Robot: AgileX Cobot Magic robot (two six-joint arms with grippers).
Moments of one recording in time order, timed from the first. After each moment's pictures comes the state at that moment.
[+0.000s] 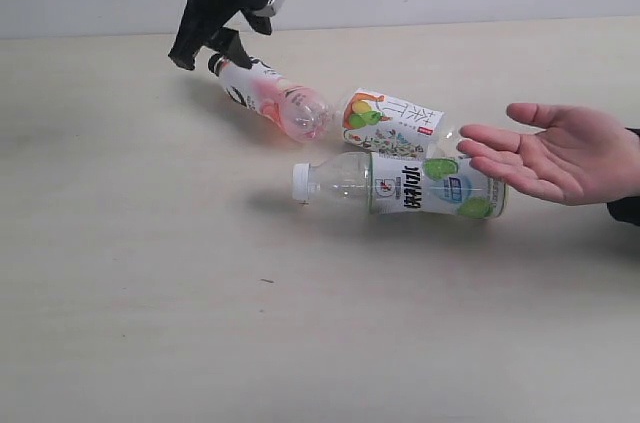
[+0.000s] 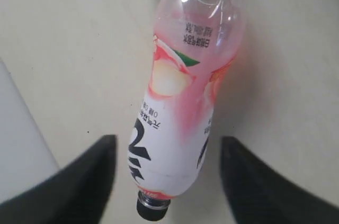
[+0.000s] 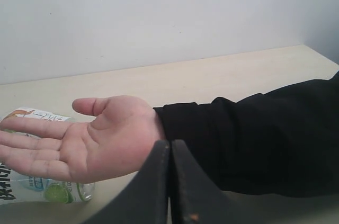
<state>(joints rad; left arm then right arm) -0.42 2.29 -2.09 -0.21 1.08 1.80 0.13 0.01 0.00 -0.15 0.27 0.26</state>
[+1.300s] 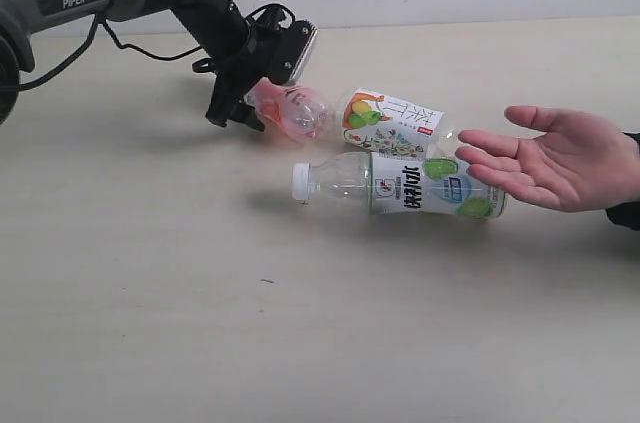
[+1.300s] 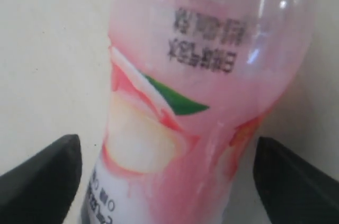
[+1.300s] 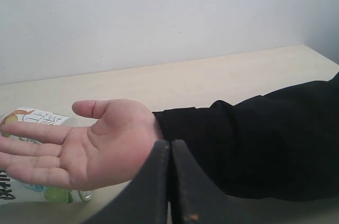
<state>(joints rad) -0.43 2.49 -2.09 -0.24 0.86 1.83 0.13 0.01 0.00 -0.15 0.27 0.26</state>
